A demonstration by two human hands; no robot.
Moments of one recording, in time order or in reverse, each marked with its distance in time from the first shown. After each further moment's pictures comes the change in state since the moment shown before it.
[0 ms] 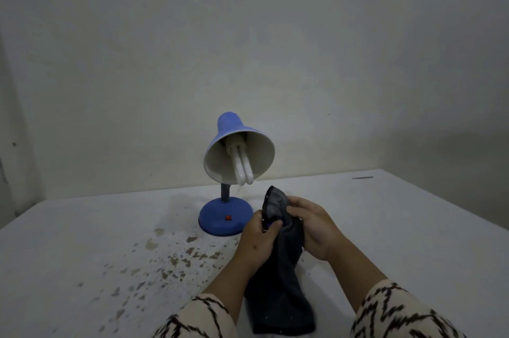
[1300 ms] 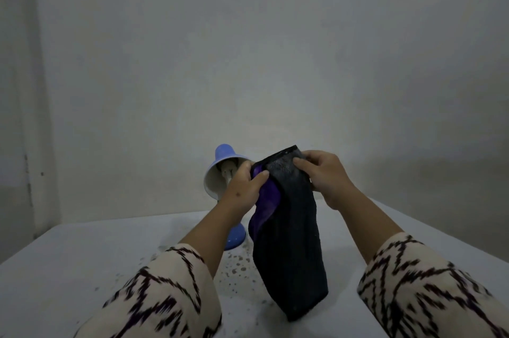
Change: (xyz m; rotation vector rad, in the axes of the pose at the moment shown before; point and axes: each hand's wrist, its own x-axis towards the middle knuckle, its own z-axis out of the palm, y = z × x) left_hand -0.035 0.147 -0.031 -0.120 -0.026 0.274; right_hand -0.073 -0.133 0.019 -0.473 0.138 -0.493
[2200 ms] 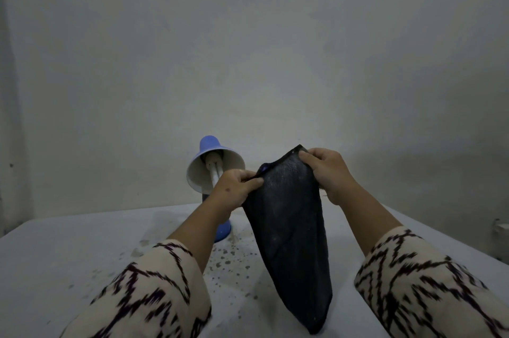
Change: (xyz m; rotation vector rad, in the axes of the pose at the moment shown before) left_hand 0.004 -0.017 0.008 0.047 -0.105 -0.109; right_hand 0.005 0.012 -0.028 -0.115 0.119 0.104
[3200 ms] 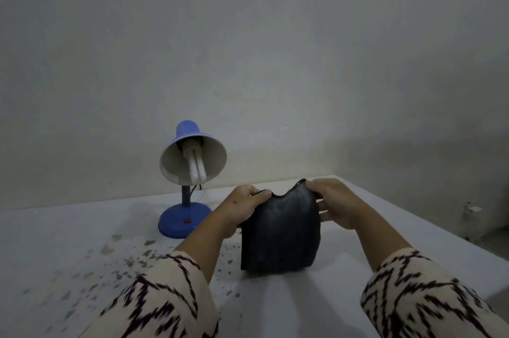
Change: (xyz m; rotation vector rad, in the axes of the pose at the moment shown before) left_hand 0.022 -0.050 0.045 0.031 -0.116 -0.233; right_hand -0.004 0.072 -0.041 -0.061 -0.249 0.353
